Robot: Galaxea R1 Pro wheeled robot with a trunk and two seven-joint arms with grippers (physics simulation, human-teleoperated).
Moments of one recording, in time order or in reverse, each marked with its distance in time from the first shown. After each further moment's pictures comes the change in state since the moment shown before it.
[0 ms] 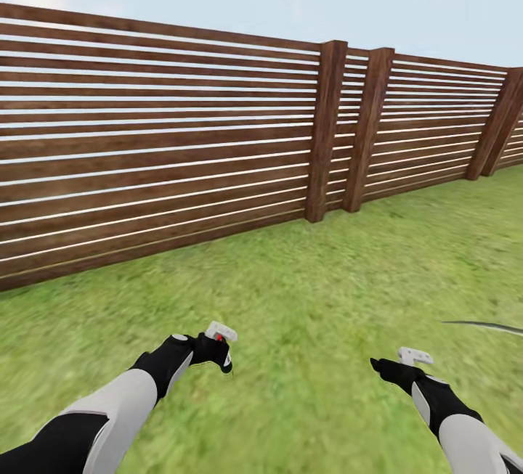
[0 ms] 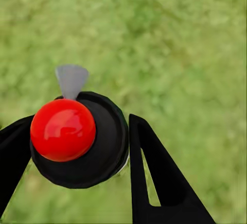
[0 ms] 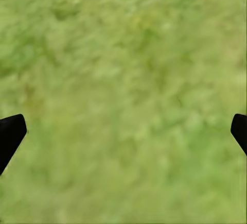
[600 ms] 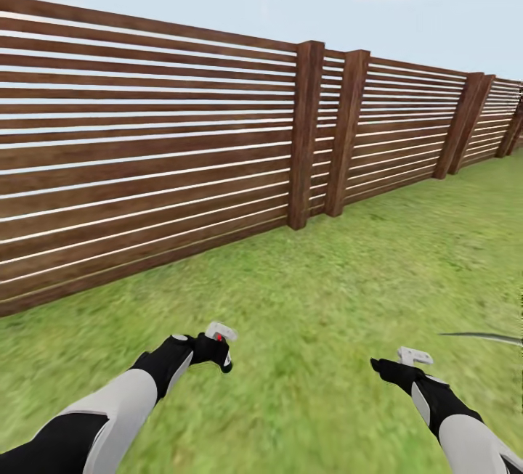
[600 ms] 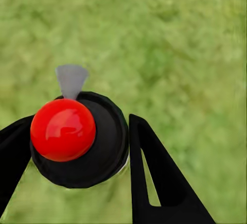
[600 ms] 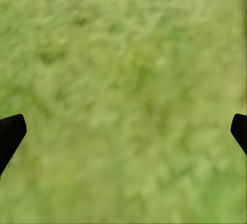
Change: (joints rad) left arm 0.000 0.000 0.000 0.000 0.000 0.000 0.000; right arm 0.000 0.001 -0.001 0.000 0.000 0.000 0.001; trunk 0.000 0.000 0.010
